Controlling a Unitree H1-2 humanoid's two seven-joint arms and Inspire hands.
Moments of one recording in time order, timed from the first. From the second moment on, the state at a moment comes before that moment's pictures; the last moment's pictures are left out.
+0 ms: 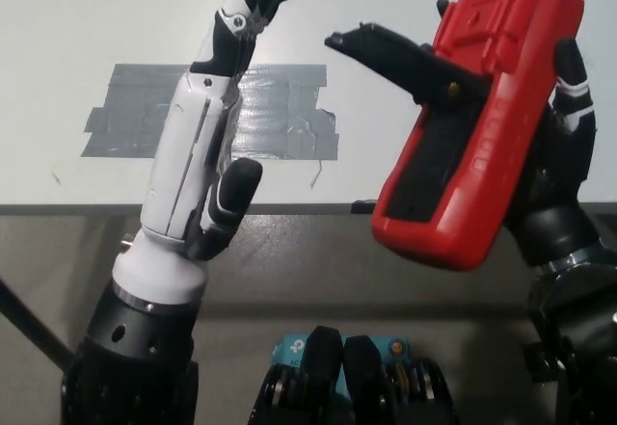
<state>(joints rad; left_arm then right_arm) -0.49 -0.01 -0.17 -0.63 0.22 0.07 -0.08 -0.44 0.05 -0.08 -0.44 1.25 0.47 -0.21</state>
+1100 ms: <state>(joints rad) -0.38 -0.06 -0.23 -0.59 0.29 -0.02 -0.08 -0.40 0.04 -0.01 -0.46 1.22 0.47 -0.18</state>
